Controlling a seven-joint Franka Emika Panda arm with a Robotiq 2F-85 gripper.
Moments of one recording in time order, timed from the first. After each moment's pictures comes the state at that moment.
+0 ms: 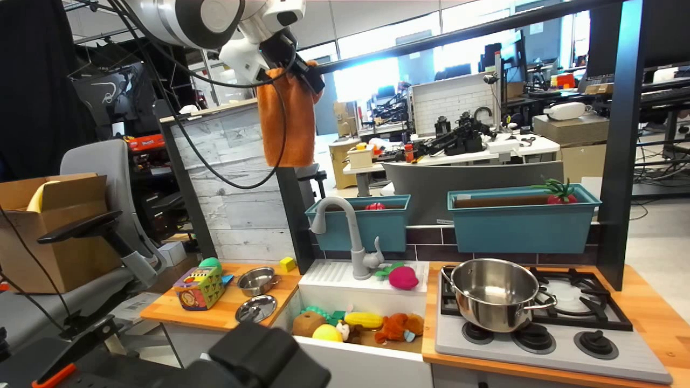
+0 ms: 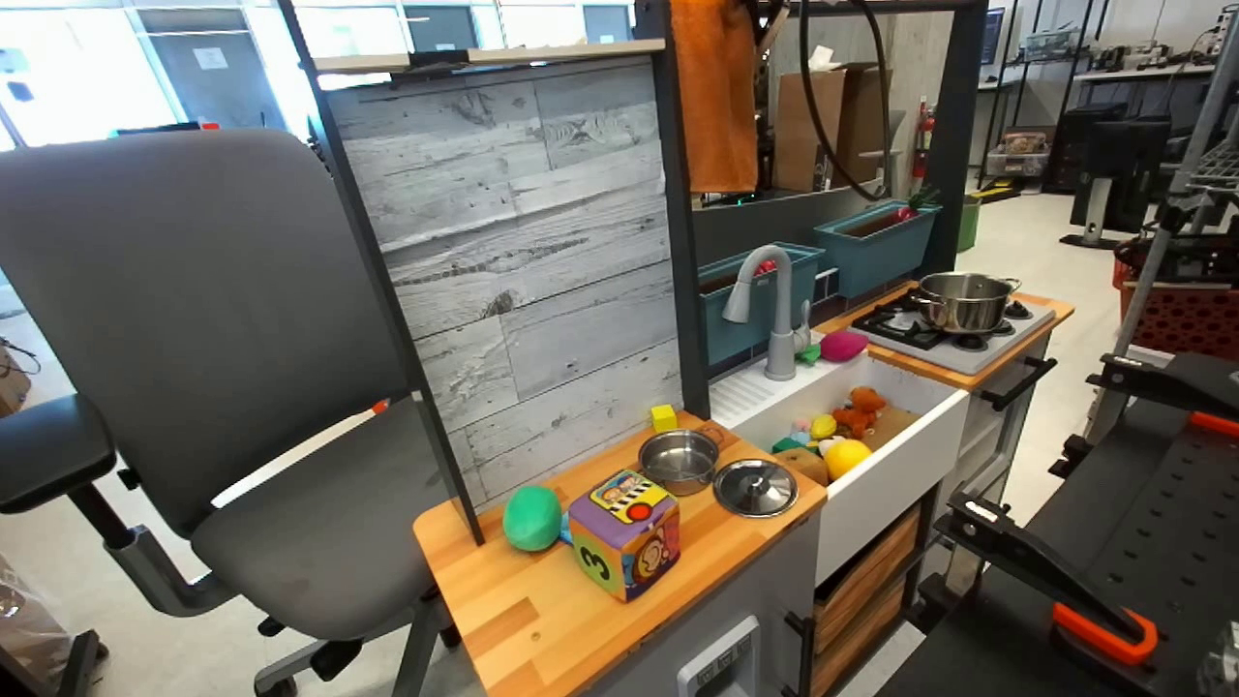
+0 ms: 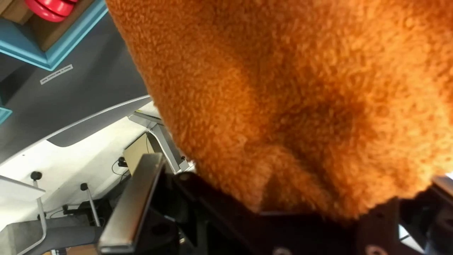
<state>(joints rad) -0.03 0.43 0.00 -1.82 0.40 3.09 0.24</state>
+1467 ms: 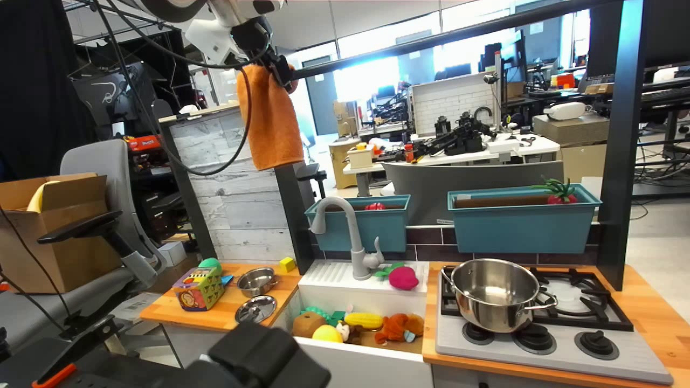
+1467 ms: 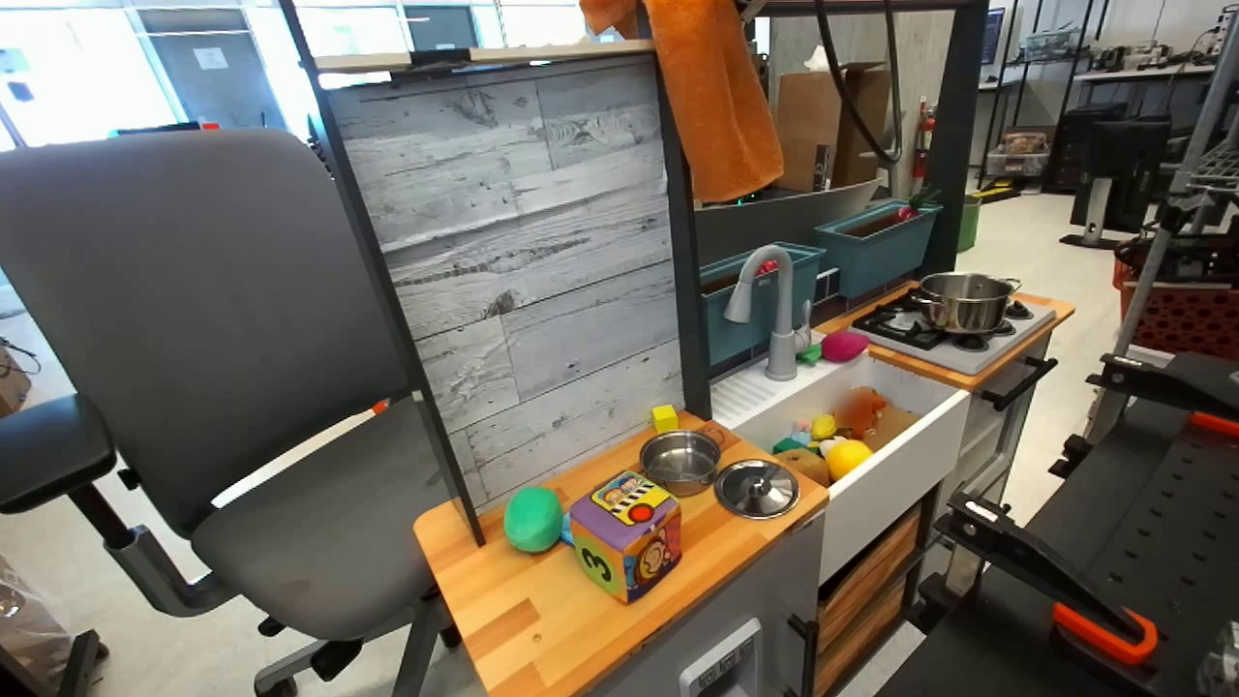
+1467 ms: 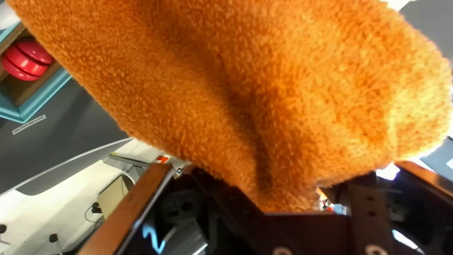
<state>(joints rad) -0.18 0.31 0.22 -1.90 0.53 2.96 0.12</state>
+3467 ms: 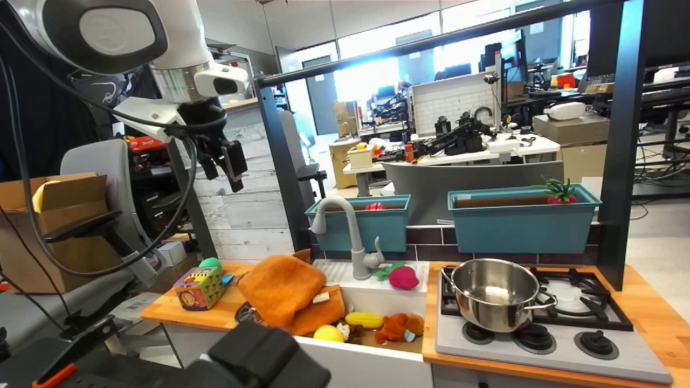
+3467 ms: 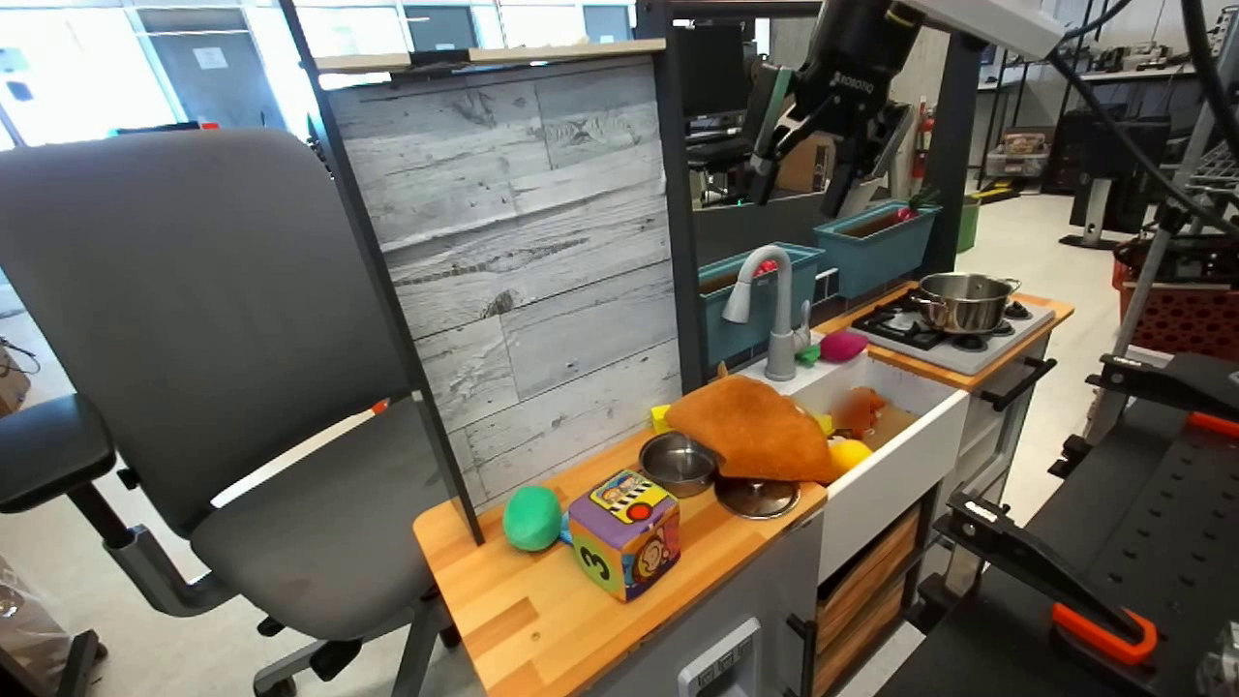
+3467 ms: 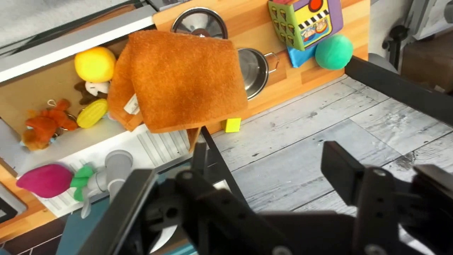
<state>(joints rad) -0.15 0.15 0.21 -2.35 0.47 2.73 -0.09</state>
